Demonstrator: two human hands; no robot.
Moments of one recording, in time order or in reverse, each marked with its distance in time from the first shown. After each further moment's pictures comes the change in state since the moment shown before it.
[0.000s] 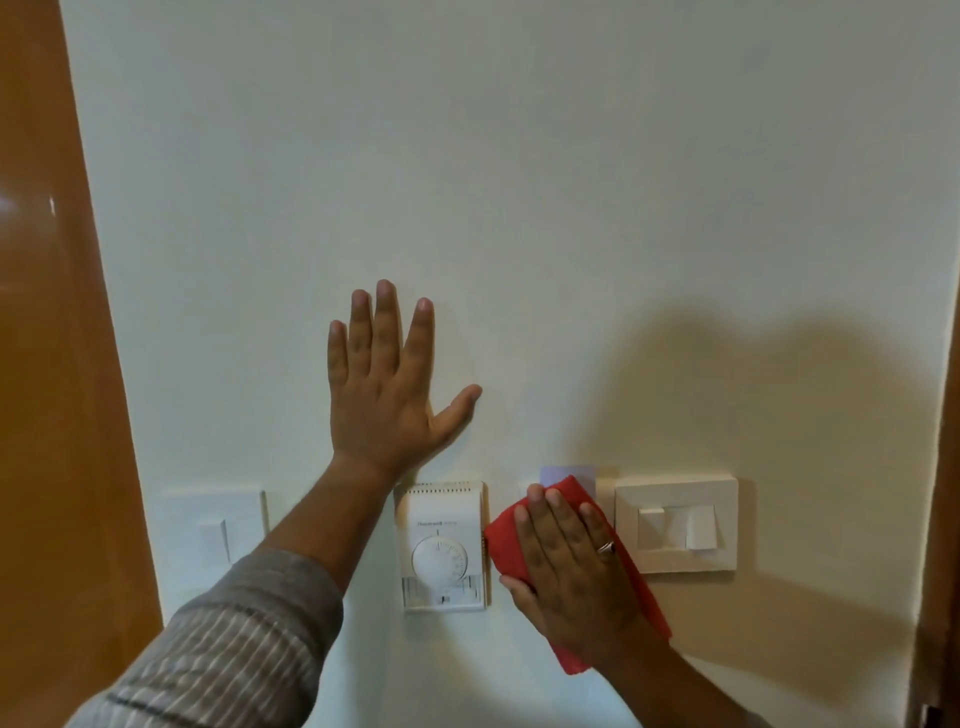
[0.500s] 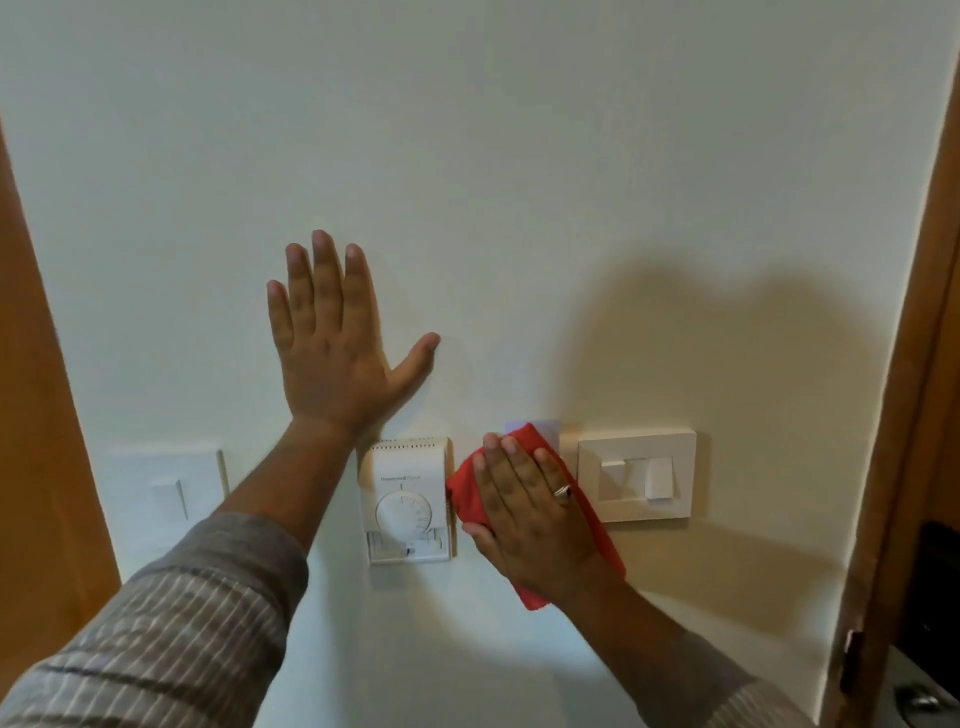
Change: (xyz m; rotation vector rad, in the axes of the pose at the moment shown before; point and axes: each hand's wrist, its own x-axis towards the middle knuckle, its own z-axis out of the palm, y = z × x) left_hand -0.002 0.001 -0.003 -0.045 -0.050 -0.138; right_hand 0.015 0.006 -0.008 0.042 -0.018 -0.041
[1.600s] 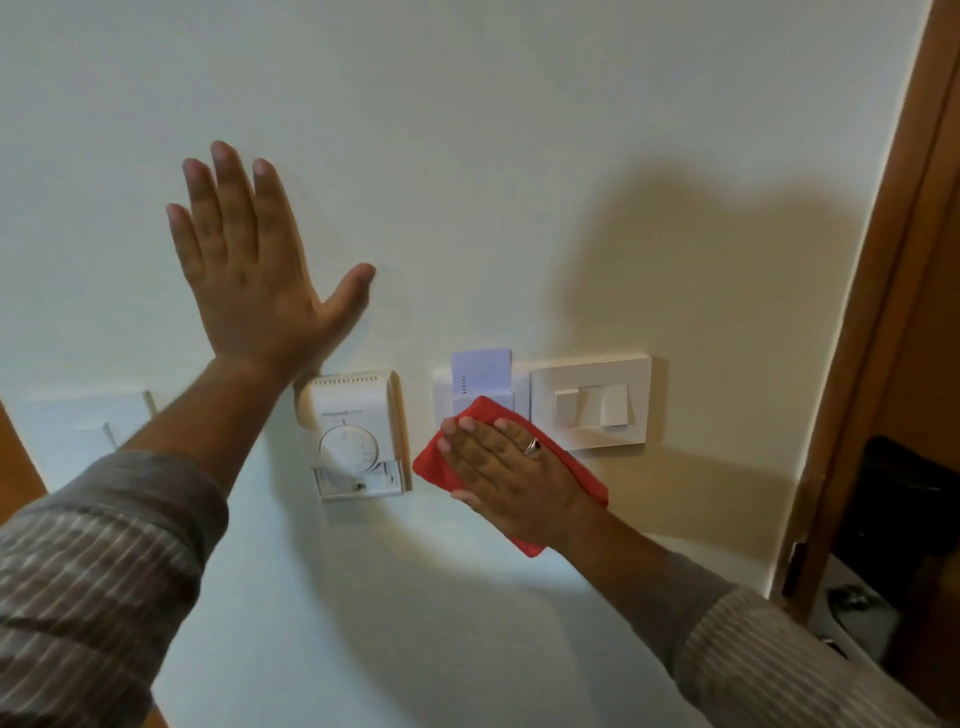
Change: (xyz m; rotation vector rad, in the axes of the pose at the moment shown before) left_hand -0.003 -0.002 0.002 0.014 0.072 0.002; right_hand -0.050 0.021 0.012 -0.007 -0.043 -0.284
